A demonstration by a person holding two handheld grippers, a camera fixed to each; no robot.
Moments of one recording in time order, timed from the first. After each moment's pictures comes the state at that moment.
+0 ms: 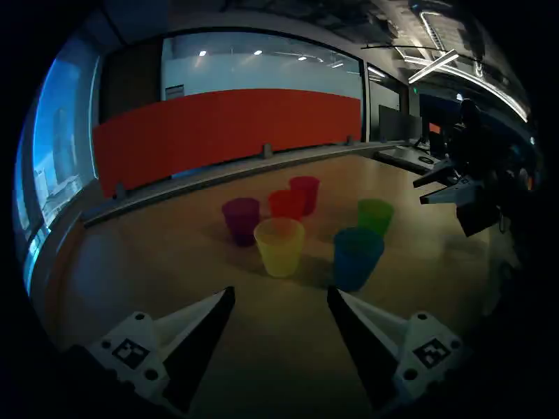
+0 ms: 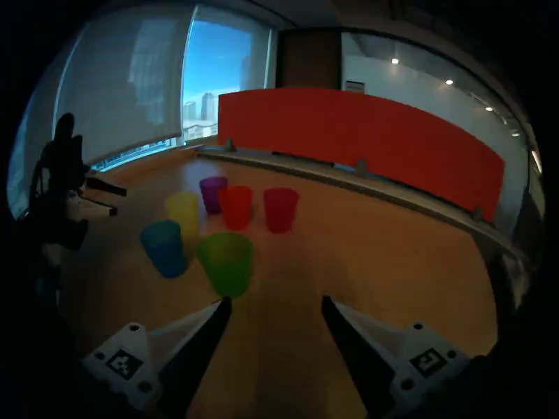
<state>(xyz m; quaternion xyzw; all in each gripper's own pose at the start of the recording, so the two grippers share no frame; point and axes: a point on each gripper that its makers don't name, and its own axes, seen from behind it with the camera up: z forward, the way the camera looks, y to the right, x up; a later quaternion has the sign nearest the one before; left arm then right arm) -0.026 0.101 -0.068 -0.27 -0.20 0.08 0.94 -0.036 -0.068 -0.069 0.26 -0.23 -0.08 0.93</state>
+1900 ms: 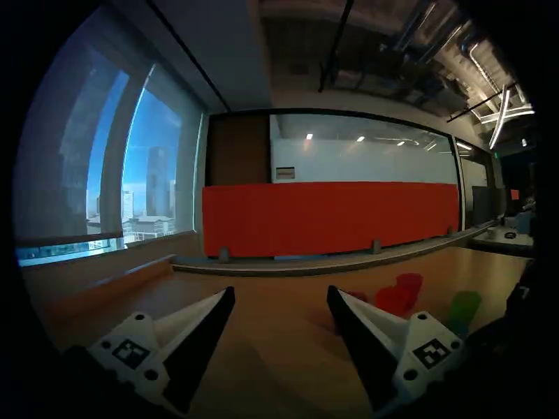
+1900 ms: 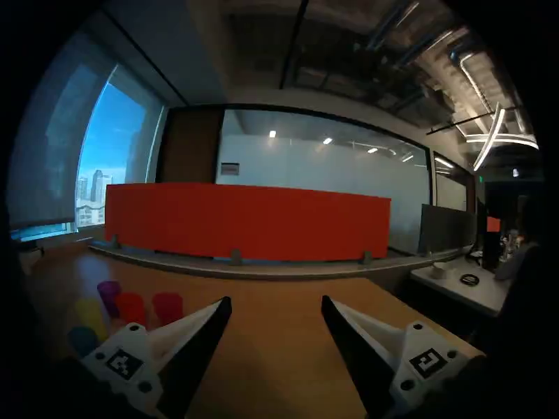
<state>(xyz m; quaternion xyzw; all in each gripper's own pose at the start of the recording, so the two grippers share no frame) 0.053 0.017 -0.010 -0.01 0.02 0.01 1.00 0.079 0.007 -0.021 -0.04 -0.02 -0.03 1.00</state>
